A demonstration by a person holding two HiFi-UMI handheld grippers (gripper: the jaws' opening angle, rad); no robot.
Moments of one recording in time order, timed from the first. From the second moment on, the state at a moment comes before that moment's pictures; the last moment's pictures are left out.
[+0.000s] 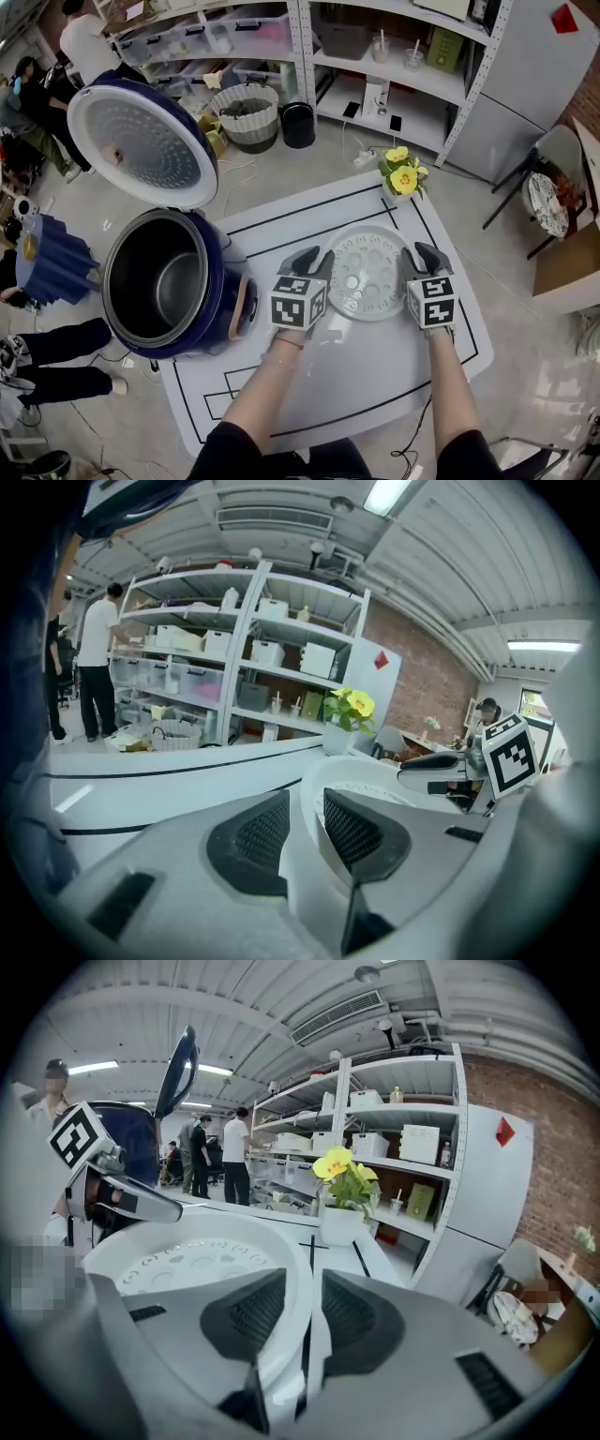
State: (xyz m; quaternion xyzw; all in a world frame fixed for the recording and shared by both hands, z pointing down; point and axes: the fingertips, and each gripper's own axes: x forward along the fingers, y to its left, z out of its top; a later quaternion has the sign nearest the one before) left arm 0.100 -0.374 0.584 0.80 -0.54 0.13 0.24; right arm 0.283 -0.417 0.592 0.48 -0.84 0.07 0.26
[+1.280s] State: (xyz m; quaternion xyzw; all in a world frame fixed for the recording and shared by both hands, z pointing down) left arm 0.089 -0.239 0.408 0.83 -0.55 0.01 0.09; right arm 0.175 -0.289 0.408 0.37 -0.92 -0.01 0.10
